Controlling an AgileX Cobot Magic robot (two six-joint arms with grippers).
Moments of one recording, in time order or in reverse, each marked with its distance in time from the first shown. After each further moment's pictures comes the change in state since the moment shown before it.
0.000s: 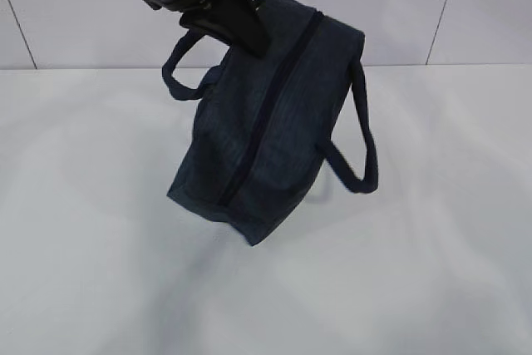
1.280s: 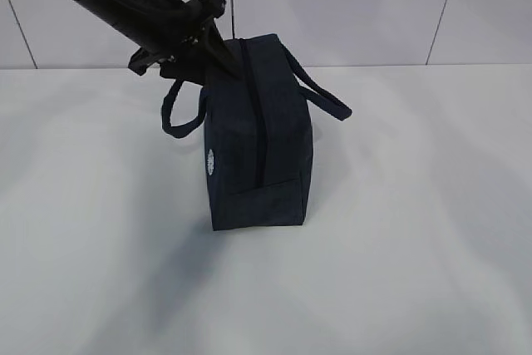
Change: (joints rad) left arm 0.237 0.253 -0.005 -0.256 -0.042 -0.035; right arm -0.001 -0.025 0.000 -0.132 0.065 0.198
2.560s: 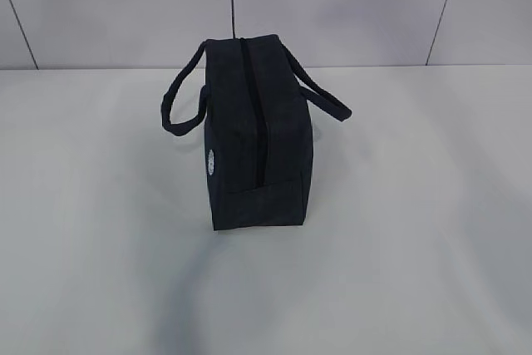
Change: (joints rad) left arm -0.033 -0.708 -0.031 0.445 0.020 0.002; right arm 0.020 -0.252 -0.780 -1.161 0.504 1.034
